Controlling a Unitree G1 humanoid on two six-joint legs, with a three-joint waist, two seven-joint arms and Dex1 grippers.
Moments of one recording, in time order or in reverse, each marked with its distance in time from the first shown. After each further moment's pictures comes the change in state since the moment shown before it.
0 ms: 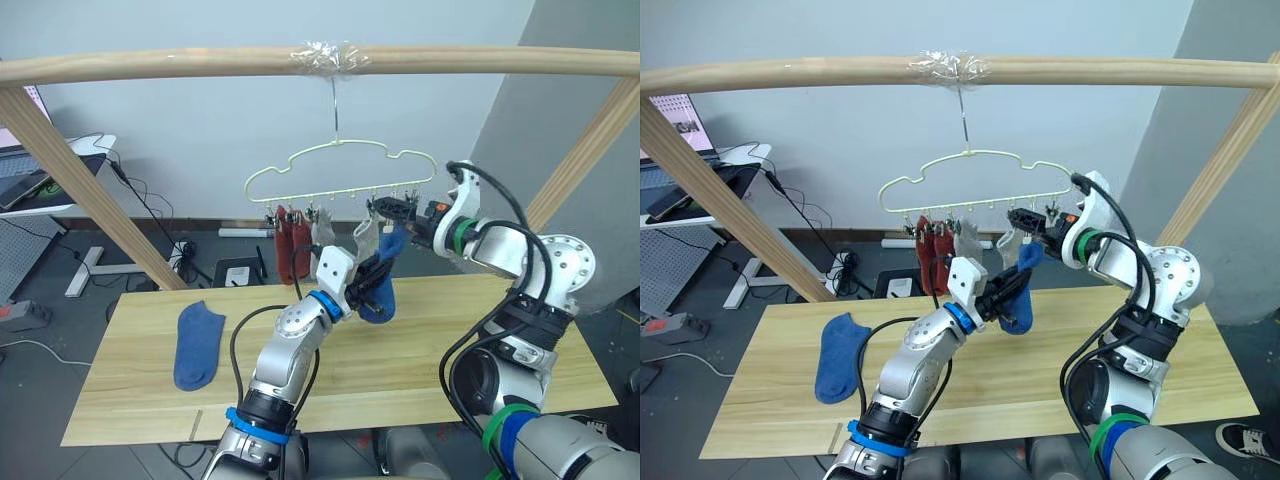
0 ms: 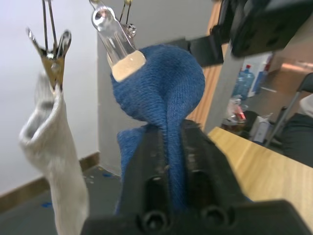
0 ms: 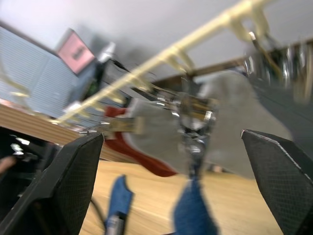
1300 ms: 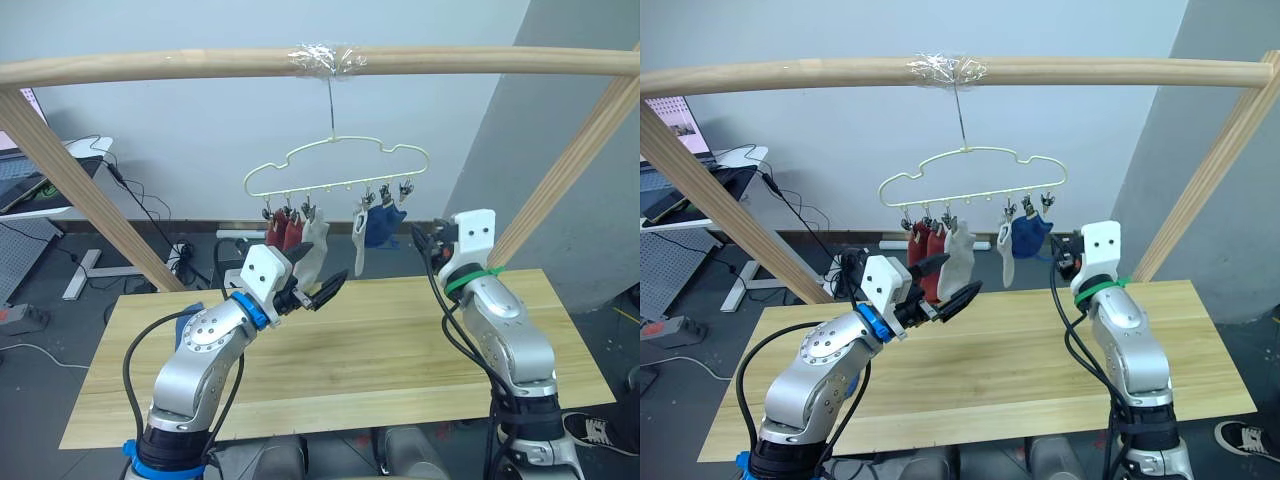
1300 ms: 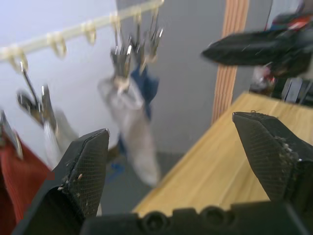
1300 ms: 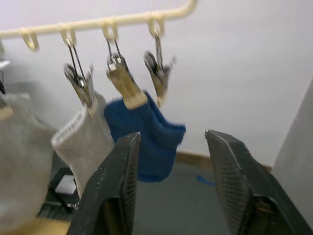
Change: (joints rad) left arm 0.164 0.366 0.164 -0.519 -0.118 0.231 -0.029; right arm 0.528 -0.156 0.624 -0.048 -0.462 -1.100 0.002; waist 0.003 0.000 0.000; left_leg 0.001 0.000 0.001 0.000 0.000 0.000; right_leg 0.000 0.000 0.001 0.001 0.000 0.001
